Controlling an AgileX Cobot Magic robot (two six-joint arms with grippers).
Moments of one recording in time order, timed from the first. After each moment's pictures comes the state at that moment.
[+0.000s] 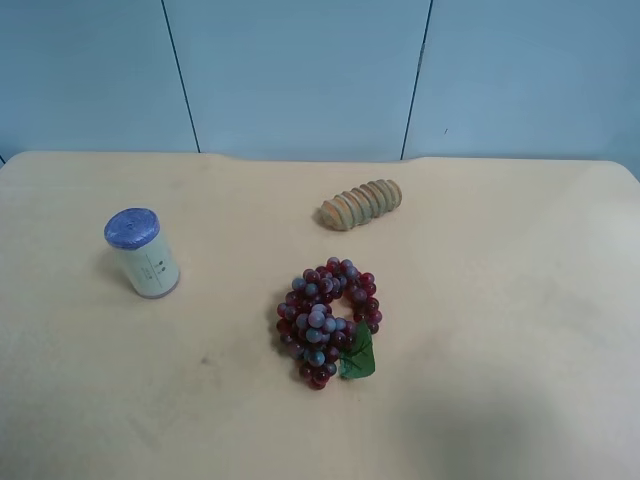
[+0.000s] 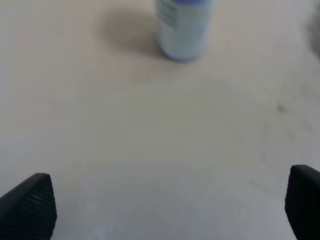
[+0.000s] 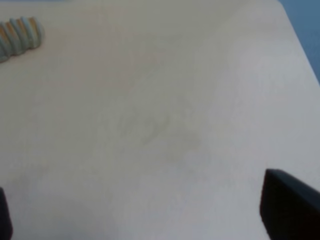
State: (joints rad) left arm -0.22 0.19 -0.52 0.05 1.04 -0.02; right arm -0.05 0.00 -0.50 0.04 1.07 -0.02
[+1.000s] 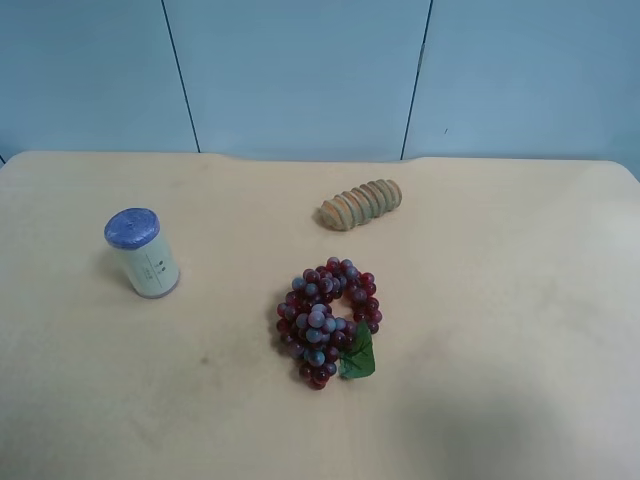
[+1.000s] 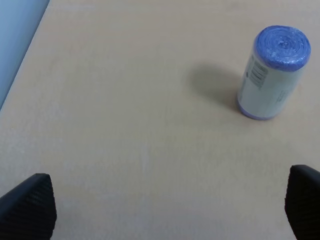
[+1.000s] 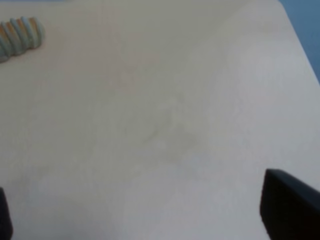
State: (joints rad) left arm 0.04 0.00 -0.51 0.07 1.05 -0.04; right arm -0.05 0.00 -0.50 0.04 1.07 -0.02
